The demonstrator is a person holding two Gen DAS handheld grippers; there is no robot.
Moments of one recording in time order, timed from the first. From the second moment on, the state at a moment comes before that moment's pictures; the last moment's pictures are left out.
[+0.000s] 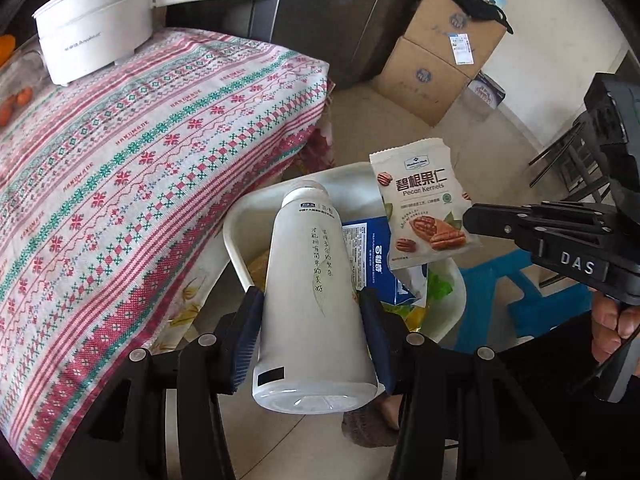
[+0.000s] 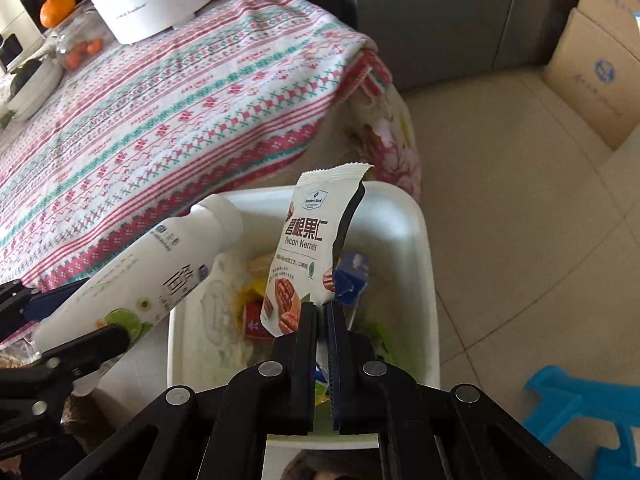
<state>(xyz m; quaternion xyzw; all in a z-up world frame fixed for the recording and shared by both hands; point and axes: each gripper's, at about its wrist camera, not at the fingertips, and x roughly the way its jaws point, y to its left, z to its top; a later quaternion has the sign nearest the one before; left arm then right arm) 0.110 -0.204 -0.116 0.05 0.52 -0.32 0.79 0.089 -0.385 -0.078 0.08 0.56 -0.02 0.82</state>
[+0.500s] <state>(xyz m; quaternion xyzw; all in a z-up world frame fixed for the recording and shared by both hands) 0.120 -0.213 -0.108 0.08 0.47 -0.33 0.82 0.086 -0.395 -0.083 0.08 0.57 -0.02 0.82</state>
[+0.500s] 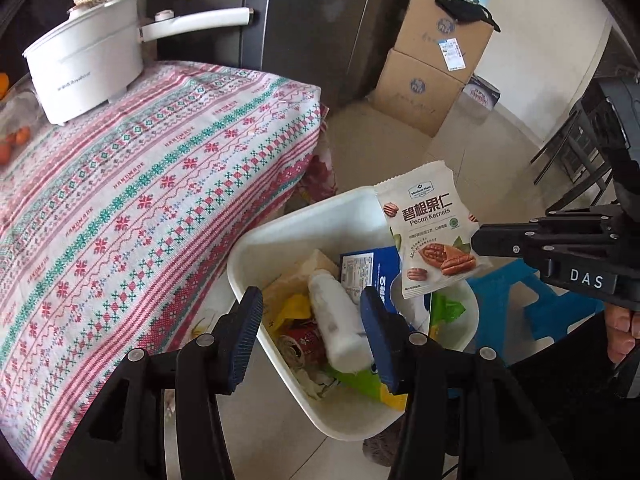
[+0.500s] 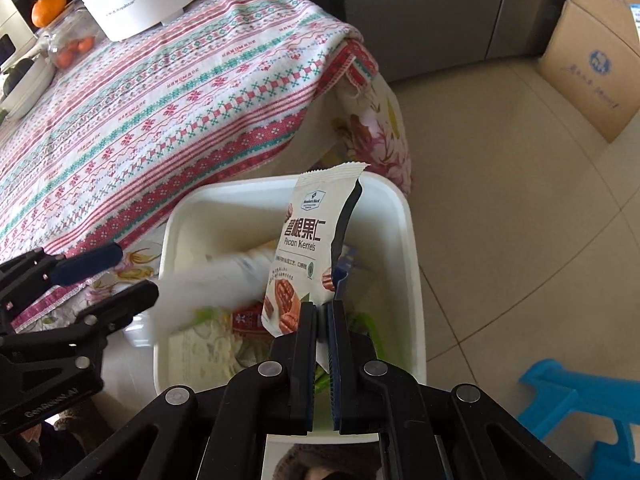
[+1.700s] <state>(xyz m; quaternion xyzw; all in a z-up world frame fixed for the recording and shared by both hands) -0.006 -0.108 -0.044 0.06 0.40 -0.11 0.91 -0.018 -0.313 -0.032 -0.01 0.41 -0.02 0.91</state>
